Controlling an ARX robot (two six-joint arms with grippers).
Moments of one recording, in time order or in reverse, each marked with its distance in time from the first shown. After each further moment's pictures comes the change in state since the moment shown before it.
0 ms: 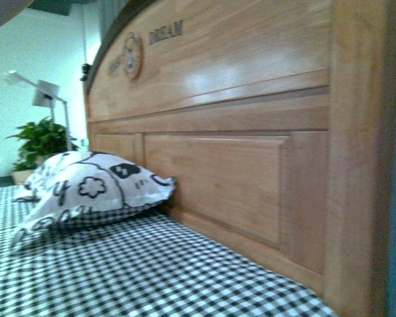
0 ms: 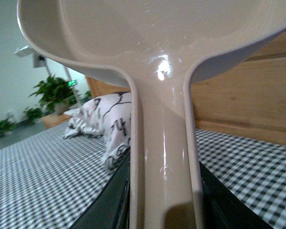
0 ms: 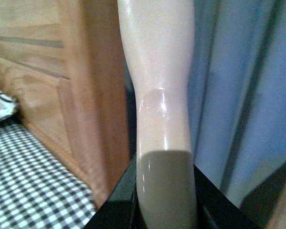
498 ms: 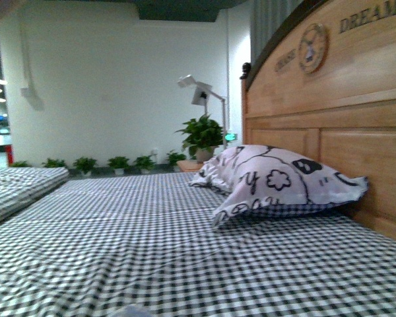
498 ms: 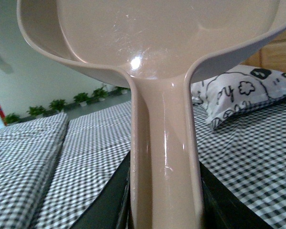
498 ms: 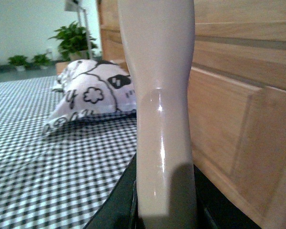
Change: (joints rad) left arm 0.000 -0.001 -0.002 0.000 -0.003 -0.001; right arm 0.000 0.000 0.001 0.000 -0.002 0.000
